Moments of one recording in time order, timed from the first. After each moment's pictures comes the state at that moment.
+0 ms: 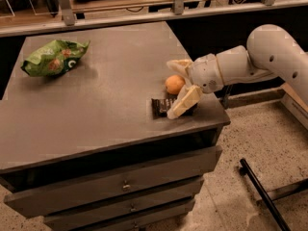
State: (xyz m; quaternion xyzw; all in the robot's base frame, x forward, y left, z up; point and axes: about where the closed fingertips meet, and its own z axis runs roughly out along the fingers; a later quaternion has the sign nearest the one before) arm 0.568 -0.046 0.851 -0.60 0.60 0.33 0.41
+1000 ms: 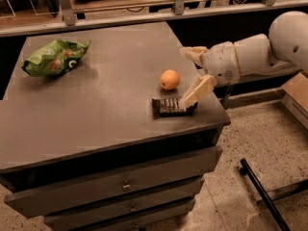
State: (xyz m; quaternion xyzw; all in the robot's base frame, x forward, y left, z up) arm 0.573 -0.073 0.888 -0.60 0.60 0.30 0.44
